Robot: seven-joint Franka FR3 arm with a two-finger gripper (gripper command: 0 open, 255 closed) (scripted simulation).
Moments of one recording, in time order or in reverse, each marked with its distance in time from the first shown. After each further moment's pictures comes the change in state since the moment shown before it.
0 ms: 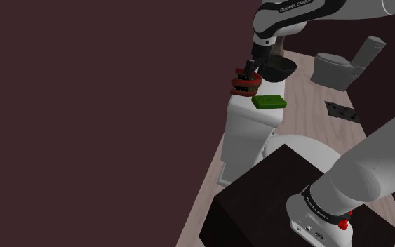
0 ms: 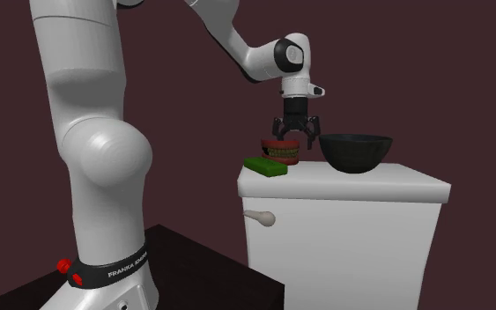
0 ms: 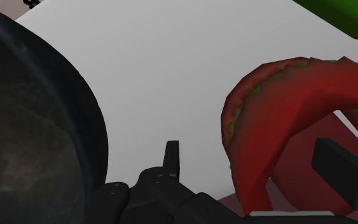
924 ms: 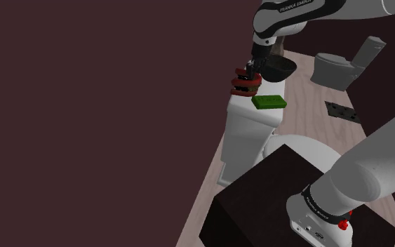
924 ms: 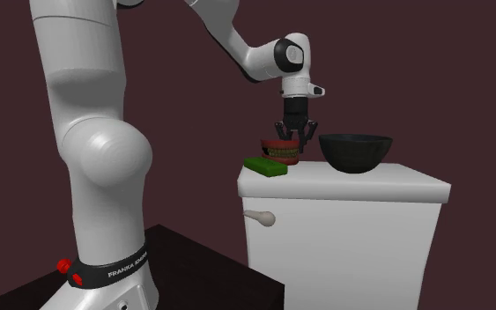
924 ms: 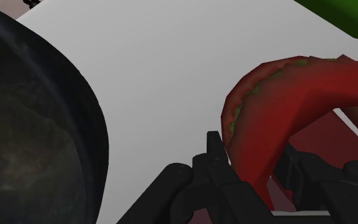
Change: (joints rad) arm 0.000 0.000 0.000 0.001 0.000 0.001 0.000
